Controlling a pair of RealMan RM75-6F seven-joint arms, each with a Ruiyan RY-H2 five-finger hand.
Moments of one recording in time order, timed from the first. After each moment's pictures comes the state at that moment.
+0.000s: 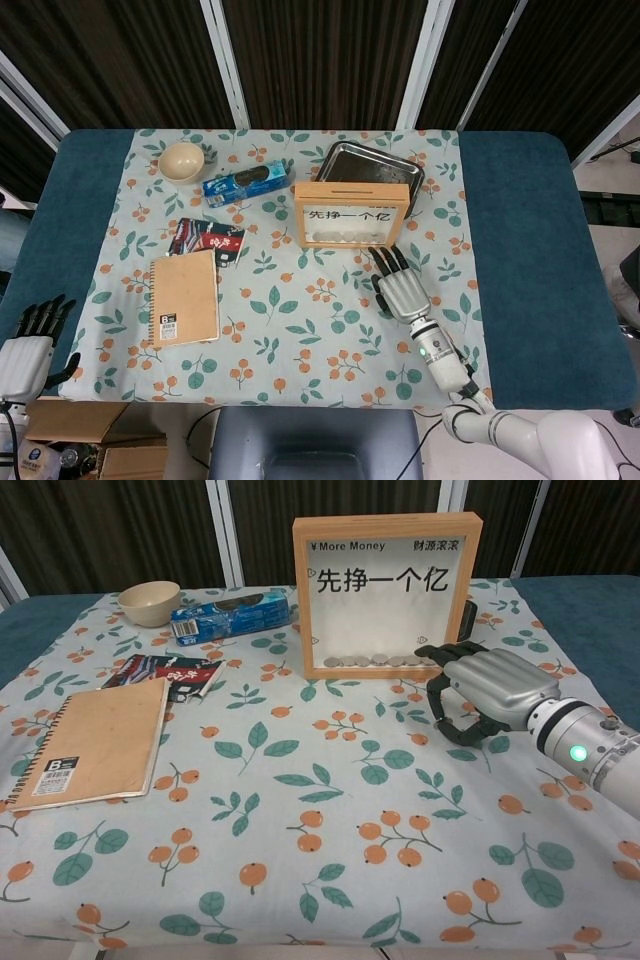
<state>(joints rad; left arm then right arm) -0.14 -1.18 -0.02 -1.44 1.44 1.37 0.00 0.64 -1.89 0.14 -0.87 -1.40 1.06 -0.24</state>
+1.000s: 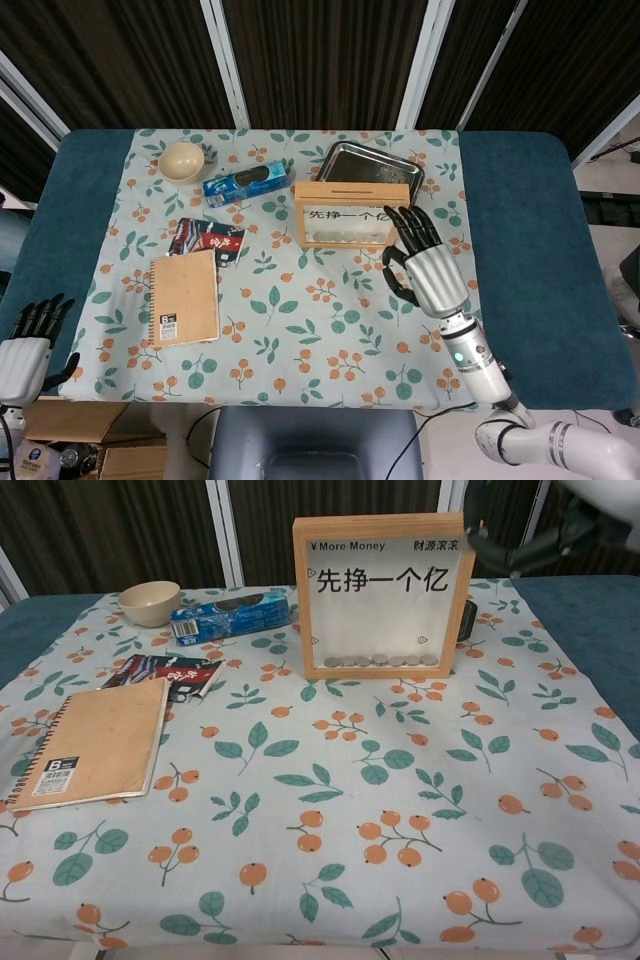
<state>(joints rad) -0.13 -1.17 -0.02 -1.46 1.49 1.42 -0.01 0.57 -1.46 0.25 -1.58 -1.50 1.36 -0.30</state>
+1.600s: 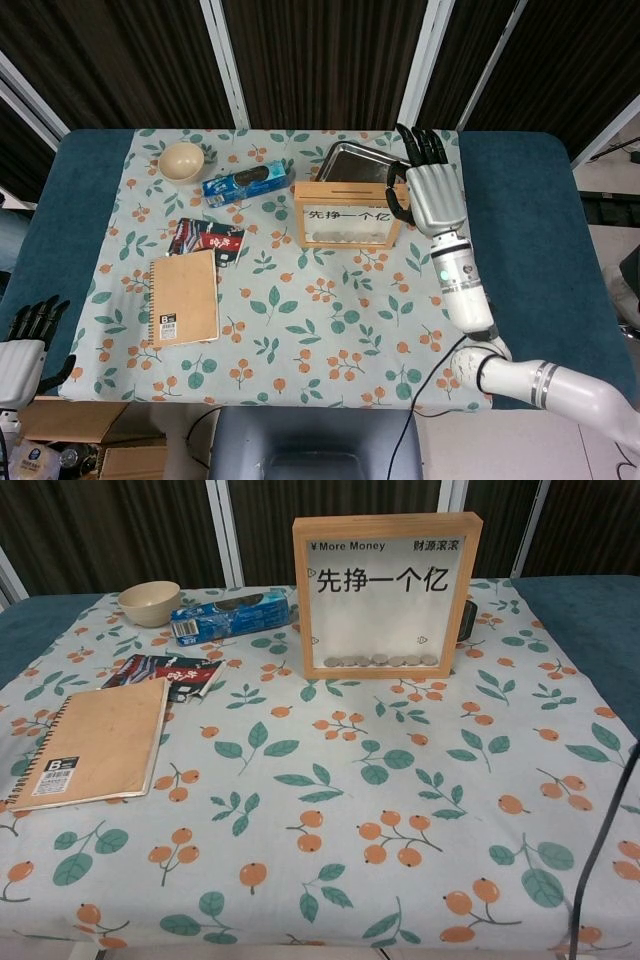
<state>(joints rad) -0.12 -1.15 -0.02 -1.48 1.48 1.41 -0.03 0.83 -1.42 0.53 -1.53 -0.97 1.10 -0.53</state>
